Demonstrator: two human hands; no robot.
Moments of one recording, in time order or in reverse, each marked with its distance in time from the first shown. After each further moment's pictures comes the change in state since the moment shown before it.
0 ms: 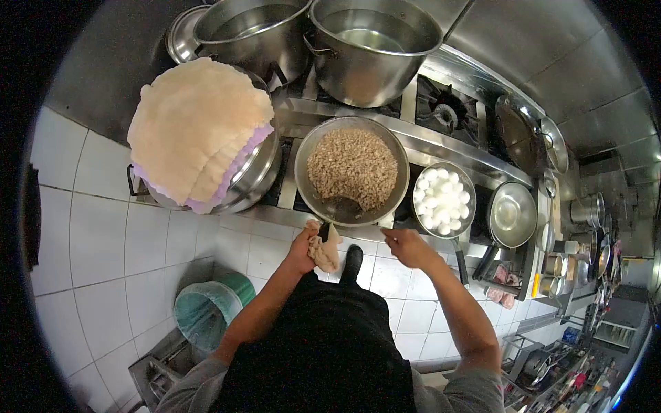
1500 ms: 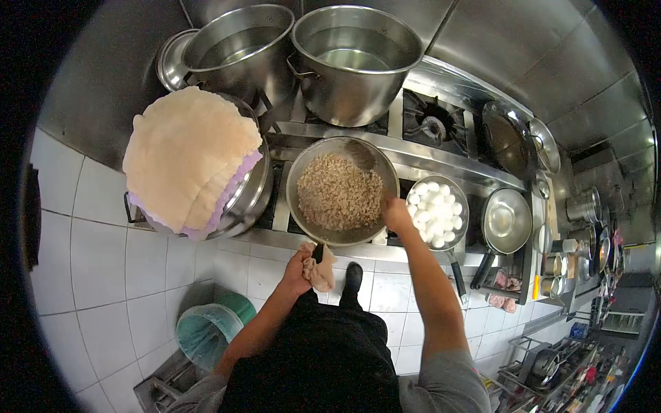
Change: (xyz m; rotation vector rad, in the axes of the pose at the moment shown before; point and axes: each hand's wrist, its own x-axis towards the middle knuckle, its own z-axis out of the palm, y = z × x) left_hand -0.003 -0.001 -0.010 -0.004 0.122 -0.012; right_hand 0.135 0.073 0.003 -0.019 0.592 -0.170
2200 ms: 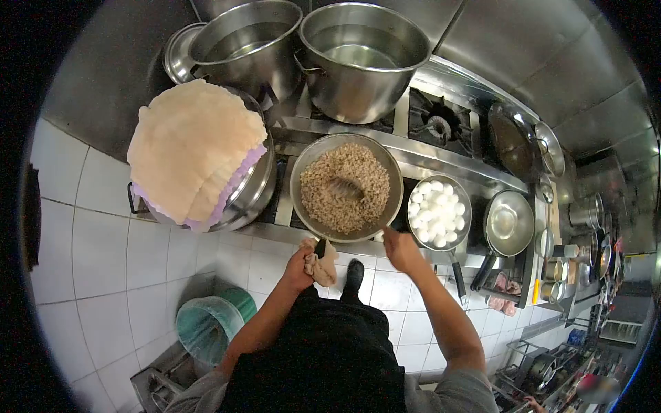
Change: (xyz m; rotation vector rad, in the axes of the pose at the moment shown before) left_hand -0.021 -0.001 0.034 -0.039 0.025 0.003; right_hand -0.085 -0.053 -0.040 -0.032 -0.190 0.029
